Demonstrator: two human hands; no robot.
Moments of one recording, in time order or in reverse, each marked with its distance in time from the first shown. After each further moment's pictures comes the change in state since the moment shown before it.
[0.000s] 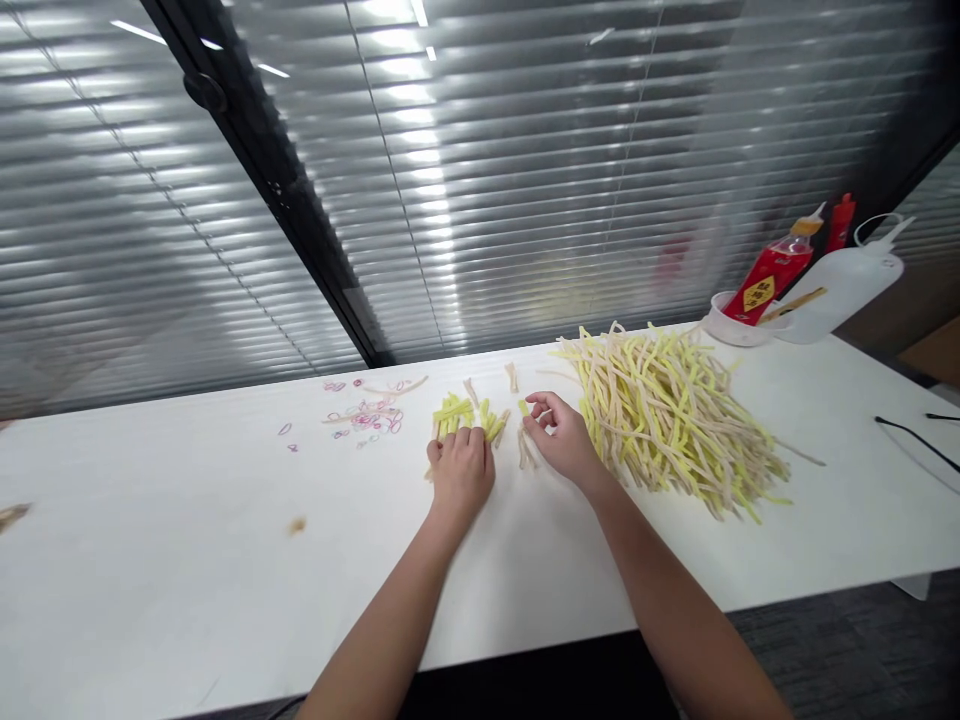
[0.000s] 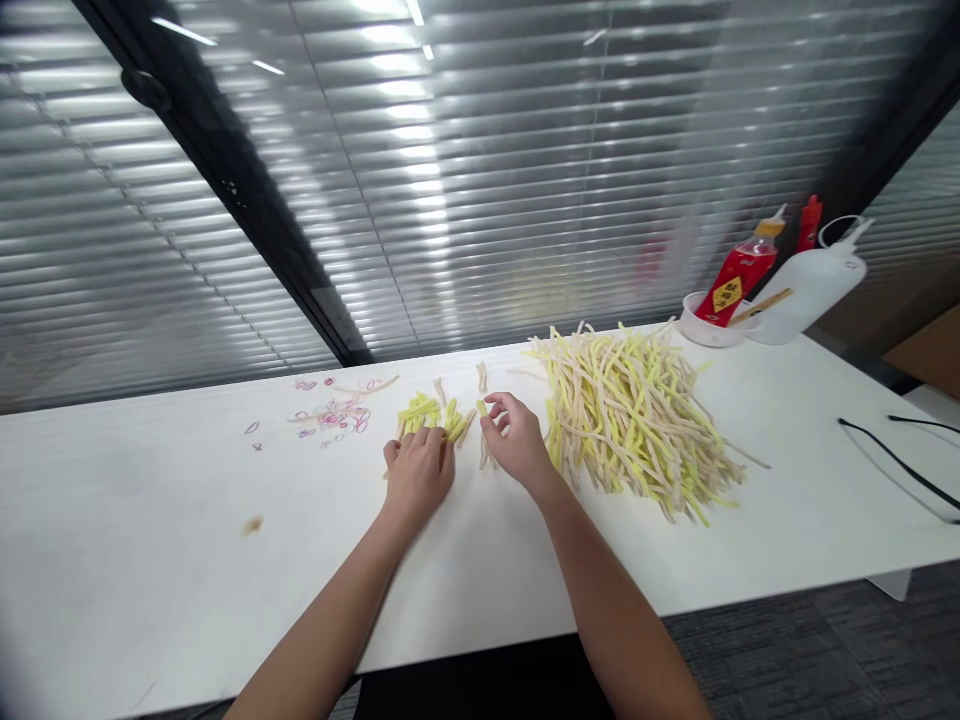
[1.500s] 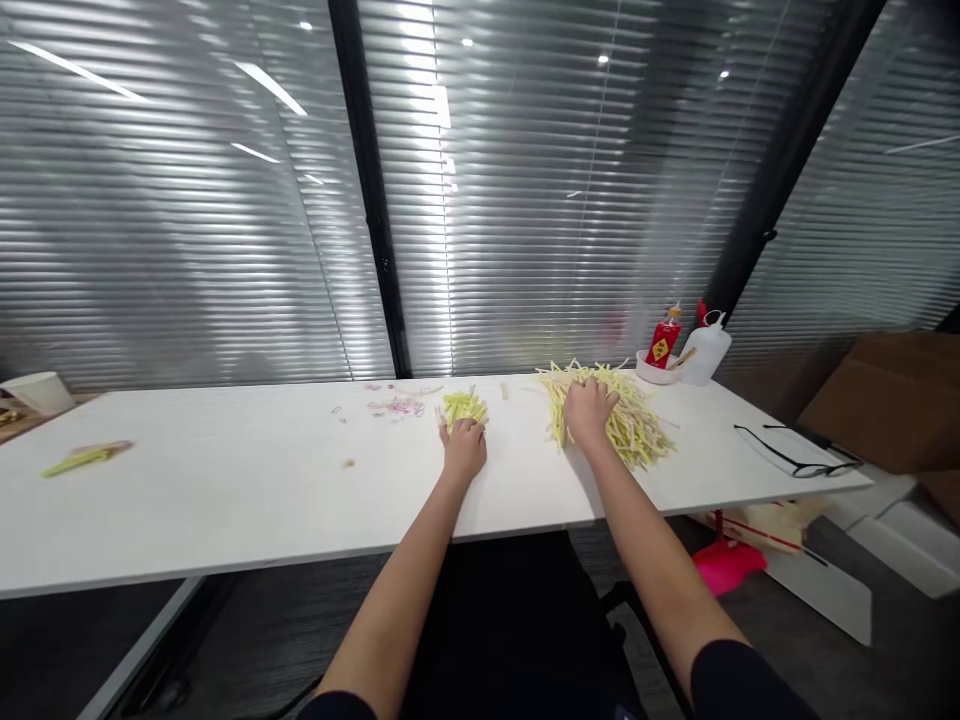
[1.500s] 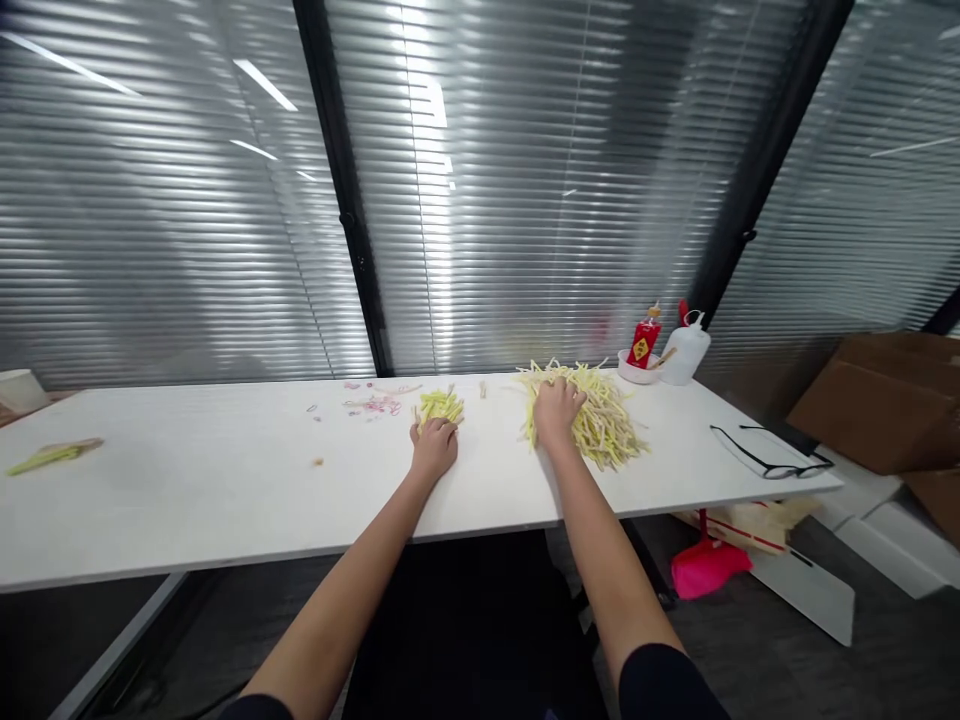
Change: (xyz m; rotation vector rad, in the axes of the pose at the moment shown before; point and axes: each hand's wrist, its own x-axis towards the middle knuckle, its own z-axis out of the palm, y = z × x) left_hand -0.036 -0.012 0.027 -0.233 0.361 0.096; right_hand -0.029 -0.031 -0.074 -1.175 0.446 -0.046
